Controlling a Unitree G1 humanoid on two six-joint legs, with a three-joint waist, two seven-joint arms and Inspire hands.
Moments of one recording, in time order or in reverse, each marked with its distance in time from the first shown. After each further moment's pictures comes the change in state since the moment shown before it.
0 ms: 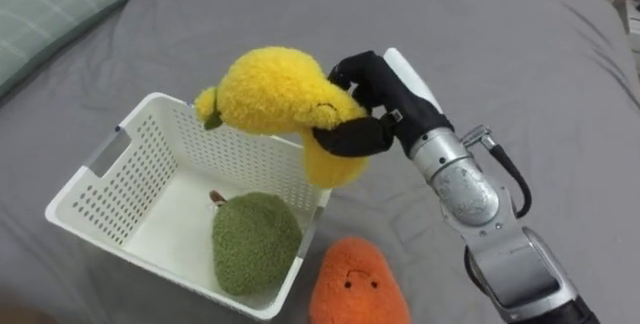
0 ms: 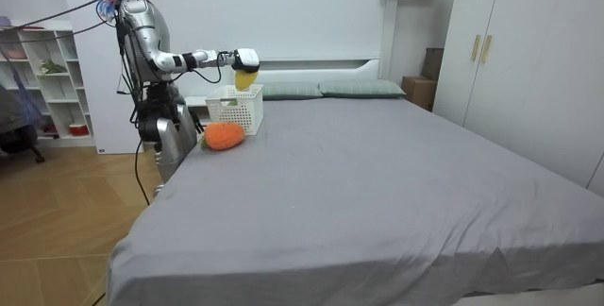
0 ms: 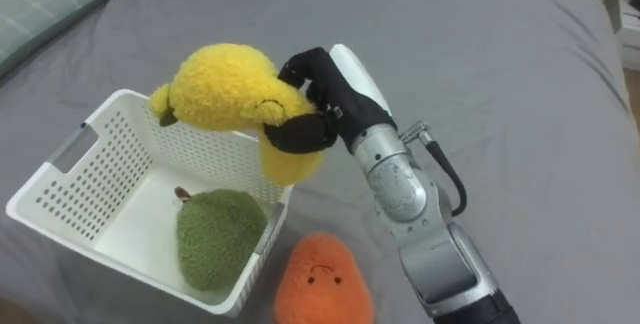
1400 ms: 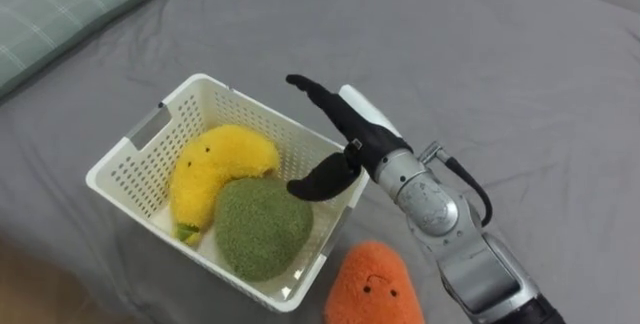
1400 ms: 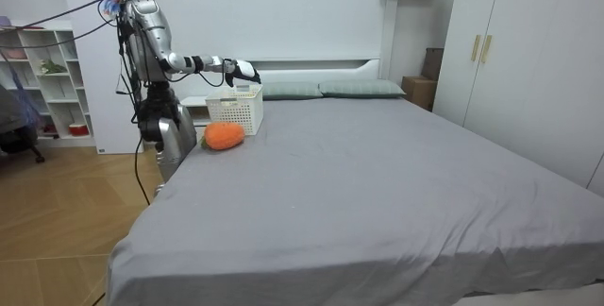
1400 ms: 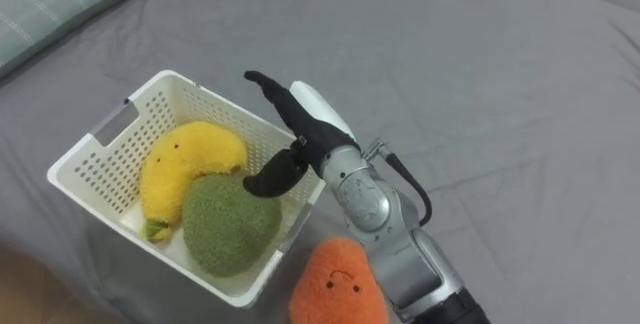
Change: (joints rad) left arm -0.008 -0.010 0.009 -0.008 0.028 0.023 -0.002; right arm -0.013 0.049 0.088 0.113 -0.050 0.021 0.066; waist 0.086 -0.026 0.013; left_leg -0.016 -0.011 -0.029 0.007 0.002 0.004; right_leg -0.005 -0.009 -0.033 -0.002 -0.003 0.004
